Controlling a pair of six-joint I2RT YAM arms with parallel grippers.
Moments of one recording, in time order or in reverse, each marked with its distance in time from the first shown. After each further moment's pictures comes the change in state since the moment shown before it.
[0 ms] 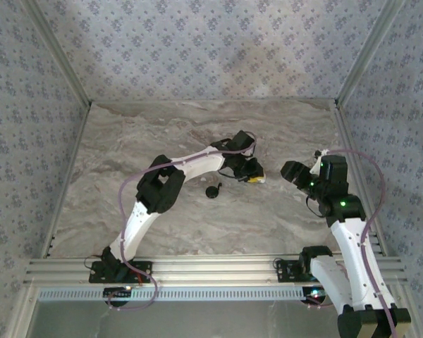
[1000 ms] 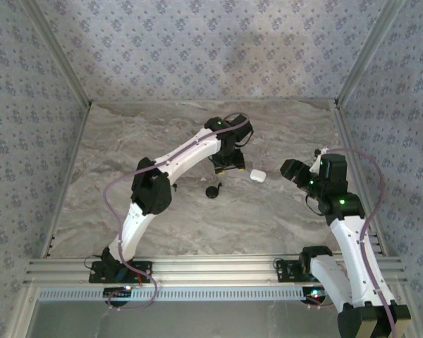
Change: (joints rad) left arm 0.002 -0.087 0.311 -0.809 -0.443 0.048; right arm -0.002 0.020 0.000 0.027 0.000 0.000
